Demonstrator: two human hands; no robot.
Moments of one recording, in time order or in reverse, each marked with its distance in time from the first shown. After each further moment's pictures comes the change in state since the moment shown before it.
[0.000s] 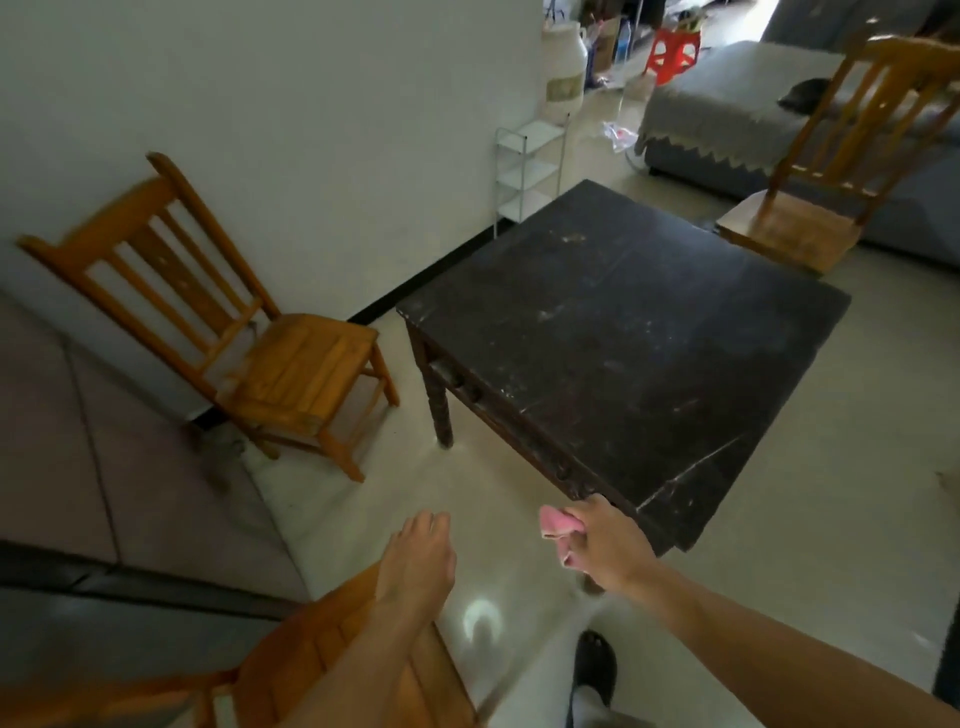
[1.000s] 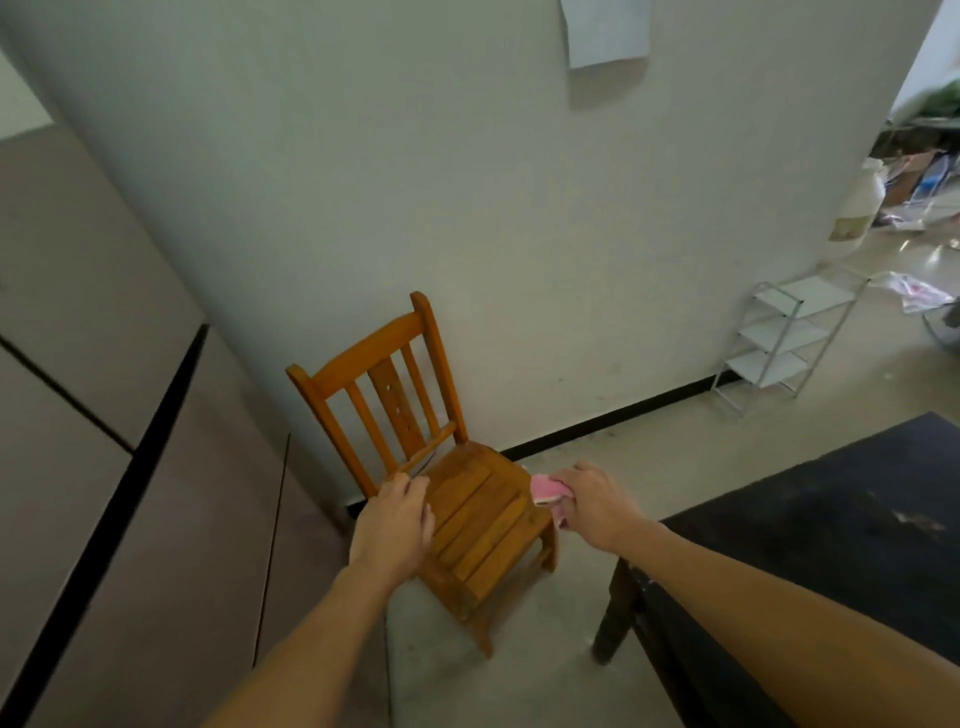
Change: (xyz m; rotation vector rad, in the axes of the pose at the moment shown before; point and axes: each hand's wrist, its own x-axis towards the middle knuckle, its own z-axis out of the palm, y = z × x) left_hand 0.269 -0.306 -0.255 0.084 0.353 -0.383; right_hand 0.400 -0.396 -0.117 -0.125 -0.050 -0.649
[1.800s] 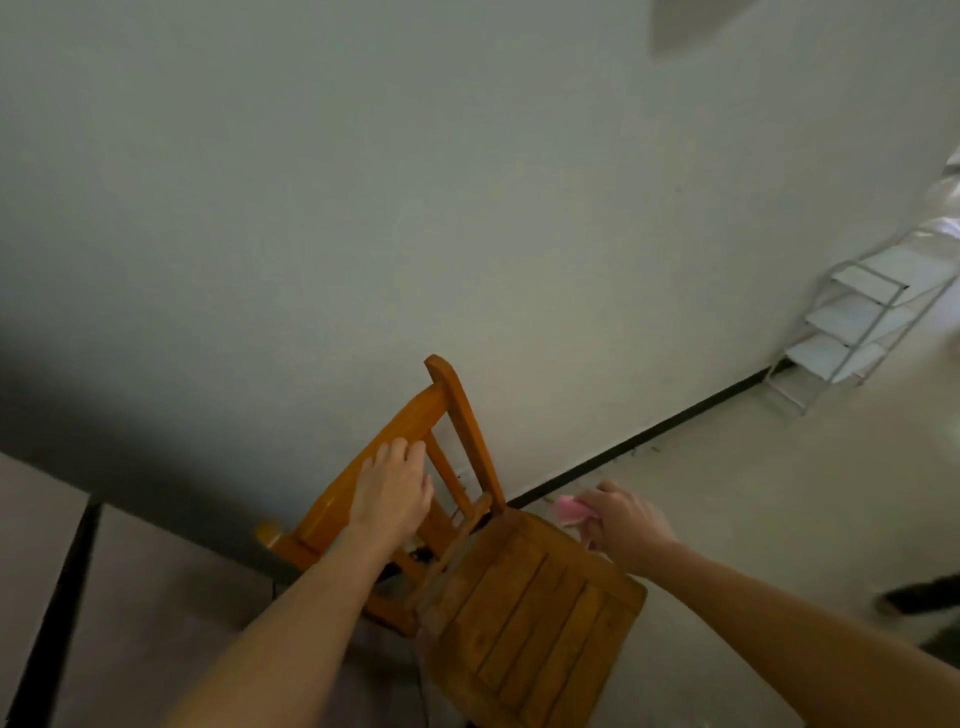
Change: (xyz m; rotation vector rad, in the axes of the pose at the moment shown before) left_hand 0.355 -0.148 0.027 0.227 -0.081 0.066; right_hand 0.317 -0.001 0.019 -0.008 -0.021 0.118
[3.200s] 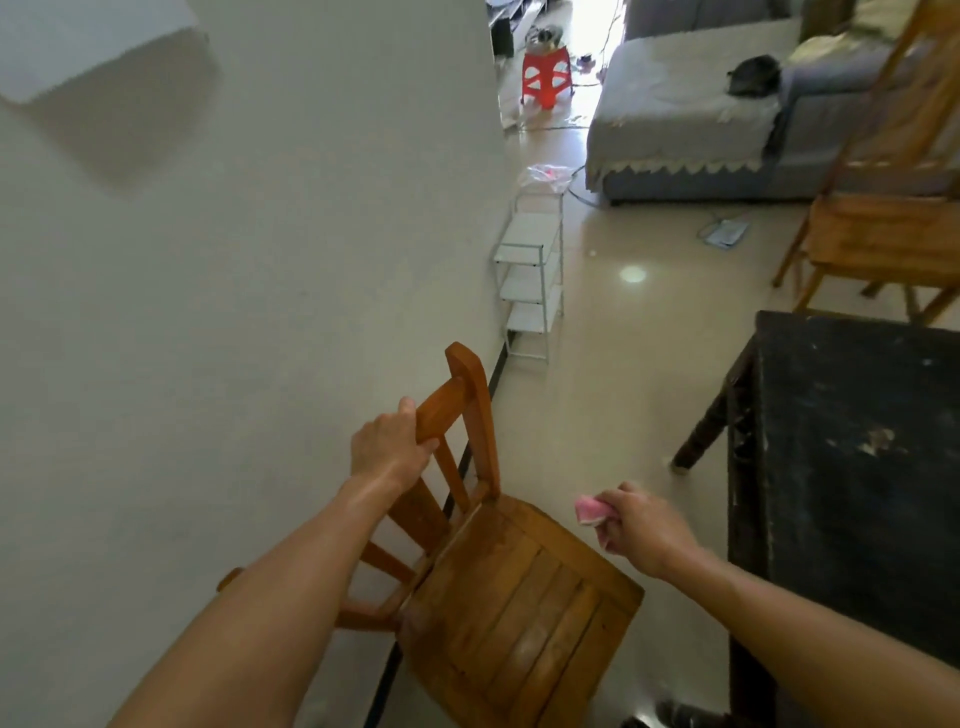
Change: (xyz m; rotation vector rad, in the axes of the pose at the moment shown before) left_hand 0.291 0.343 -0.044 -0.183 -0.124 0.611; right_hand -0.019 0.226 -0.073 0.305 0.358 0.790
